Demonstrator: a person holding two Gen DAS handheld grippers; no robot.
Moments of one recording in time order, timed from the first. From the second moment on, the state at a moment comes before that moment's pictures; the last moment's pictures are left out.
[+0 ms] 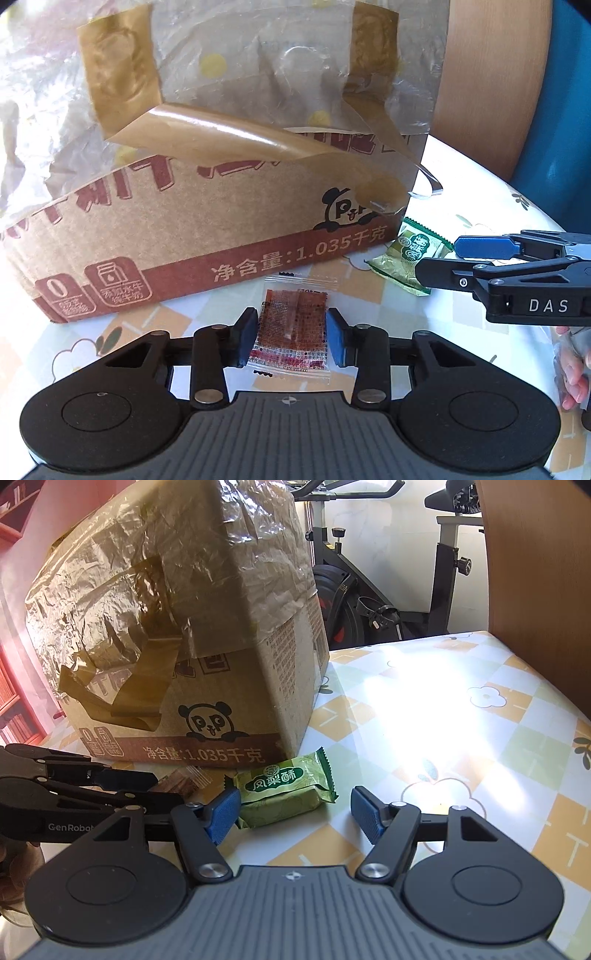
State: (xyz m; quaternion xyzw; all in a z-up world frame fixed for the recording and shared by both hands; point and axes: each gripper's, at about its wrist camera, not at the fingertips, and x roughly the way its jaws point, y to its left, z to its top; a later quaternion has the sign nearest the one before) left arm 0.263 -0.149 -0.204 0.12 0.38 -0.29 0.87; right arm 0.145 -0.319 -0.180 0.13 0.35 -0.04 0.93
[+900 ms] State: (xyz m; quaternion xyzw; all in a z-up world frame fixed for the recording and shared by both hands) left arm 0.239 -0.100 -0.207 0.03 0.37 -0.21 0.90; right arm 0.187 -0.299 -0.191 0.01 0.39 0.00 0.92
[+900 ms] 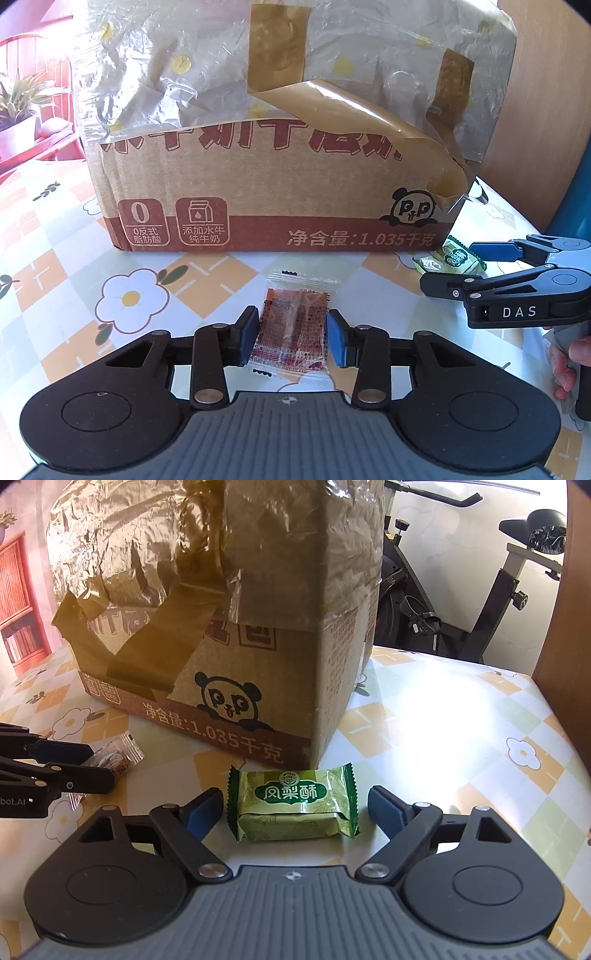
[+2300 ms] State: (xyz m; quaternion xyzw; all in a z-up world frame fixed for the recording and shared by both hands) left arm 0.230 -0.070 0.004 0.02 0.15 -0.27 0.95; right arm 0.156 -0.286 -0.008 -0.02 0.19 0.03 0.98
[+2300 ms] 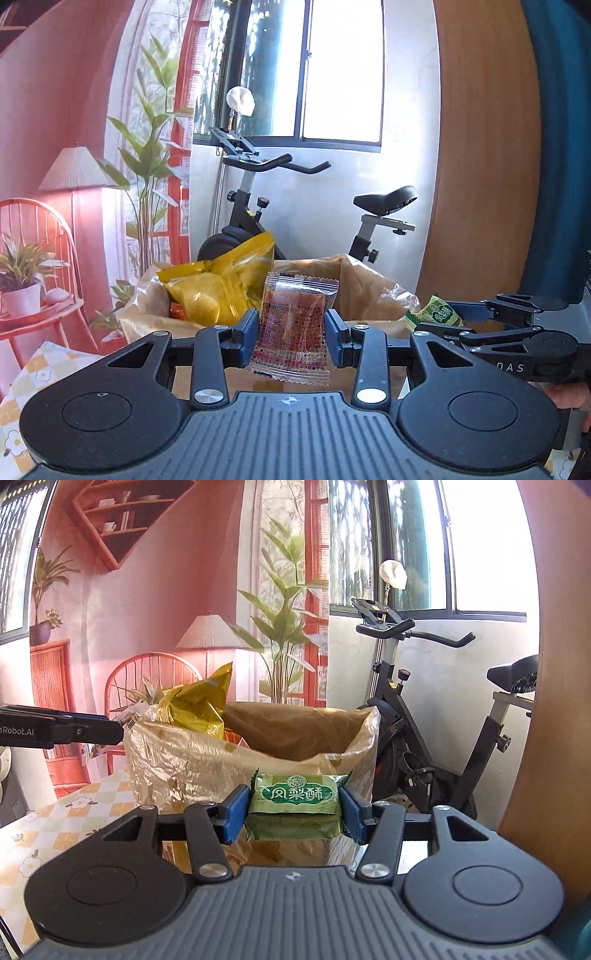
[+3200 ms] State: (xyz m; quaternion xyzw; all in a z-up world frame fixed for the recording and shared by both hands) left arm 0.340 -0.125 0.036 0.08 0.19 -0.25 0.94; right arm 0.266 -0.292 0.004 -0.06 0.24 0.03 0.97
